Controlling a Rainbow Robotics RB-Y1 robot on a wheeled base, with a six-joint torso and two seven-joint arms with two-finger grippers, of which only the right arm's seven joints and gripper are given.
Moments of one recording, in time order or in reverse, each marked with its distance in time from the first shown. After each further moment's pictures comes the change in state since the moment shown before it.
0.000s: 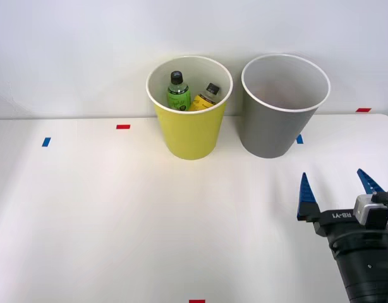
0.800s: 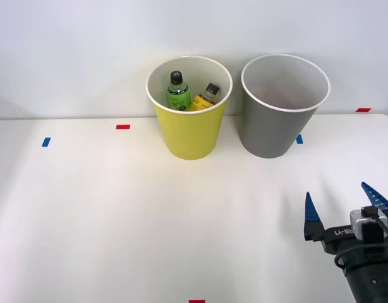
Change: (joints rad) arm 0.099 0.130 -0.134 -0.001 0.630 0.198 -0.419
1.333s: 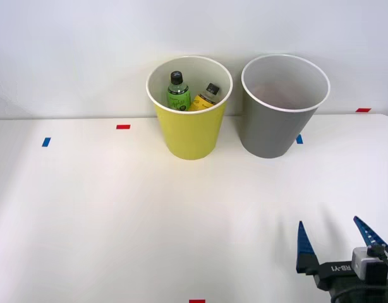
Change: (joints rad) arm 0.177 0.036 0.080 0.001 0.334 -0.110 -0.428
